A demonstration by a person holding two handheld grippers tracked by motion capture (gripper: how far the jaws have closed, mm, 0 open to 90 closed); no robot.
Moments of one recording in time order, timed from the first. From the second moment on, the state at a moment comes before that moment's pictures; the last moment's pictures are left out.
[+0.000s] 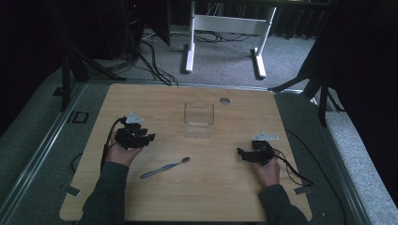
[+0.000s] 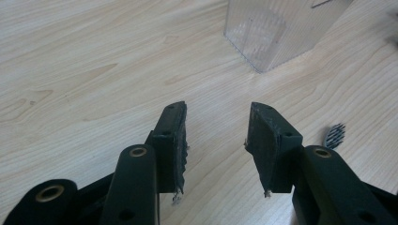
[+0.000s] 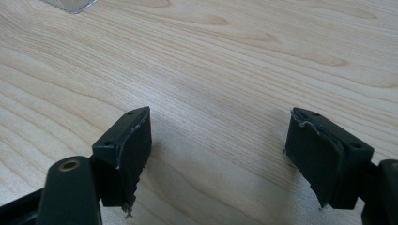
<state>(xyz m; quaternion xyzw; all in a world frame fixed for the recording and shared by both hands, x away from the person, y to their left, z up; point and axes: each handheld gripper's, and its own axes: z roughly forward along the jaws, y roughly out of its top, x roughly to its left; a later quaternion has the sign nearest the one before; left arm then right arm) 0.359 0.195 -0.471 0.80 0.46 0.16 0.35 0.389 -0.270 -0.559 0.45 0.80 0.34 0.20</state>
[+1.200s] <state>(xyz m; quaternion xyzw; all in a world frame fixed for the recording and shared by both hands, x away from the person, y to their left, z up) 0.357 0.174 -0.465 0.86 0.37 0.13 0.34 0.389 -0.270 -0.559 0.45 0.80 0.34 0.20</state>
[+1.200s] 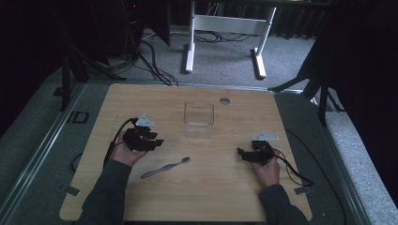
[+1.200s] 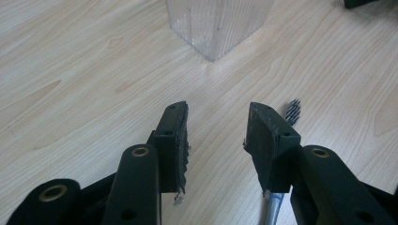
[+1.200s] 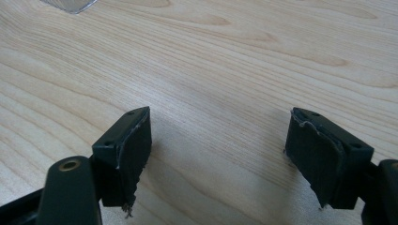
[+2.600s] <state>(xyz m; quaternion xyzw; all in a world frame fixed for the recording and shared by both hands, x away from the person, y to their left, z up) 0.356 0.155 -0.476 0.89 0.33 0.09 0.29 0.389 -0.270 -0.559 0.45 0.80 0.34 0.20</state>
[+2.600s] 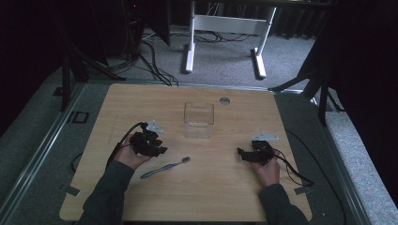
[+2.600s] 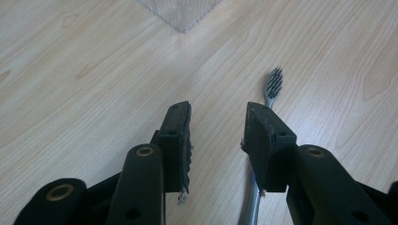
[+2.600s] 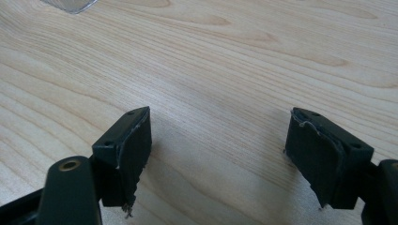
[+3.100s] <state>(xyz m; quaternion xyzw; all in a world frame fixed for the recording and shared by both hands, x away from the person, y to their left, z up) 0.356 0.149 -0.476 0.90 0.32 0.08 0.27 0.389 -0.269 -0.559 0.45 0.80 0.34 0.20</state>
